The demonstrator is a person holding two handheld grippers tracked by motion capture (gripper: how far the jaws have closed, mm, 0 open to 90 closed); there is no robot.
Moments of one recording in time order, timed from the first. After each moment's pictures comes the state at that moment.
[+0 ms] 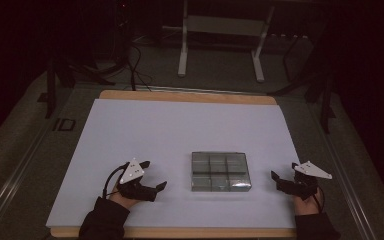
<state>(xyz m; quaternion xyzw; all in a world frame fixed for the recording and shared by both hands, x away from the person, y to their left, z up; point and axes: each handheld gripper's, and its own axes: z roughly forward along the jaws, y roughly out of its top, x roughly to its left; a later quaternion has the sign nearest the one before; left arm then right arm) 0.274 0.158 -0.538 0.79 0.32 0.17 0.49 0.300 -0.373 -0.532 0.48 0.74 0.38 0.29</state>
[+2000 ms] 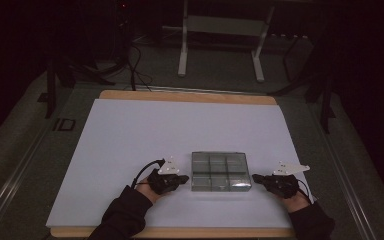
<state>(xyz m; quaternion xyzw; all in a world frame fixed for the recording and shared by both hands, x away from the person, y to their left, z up) 0.301 0.079 -0.539 0.86 0.25 0.08 0.43 0.307 -0.327 -0.530 0.30 0.85 0.43 0.12</state>
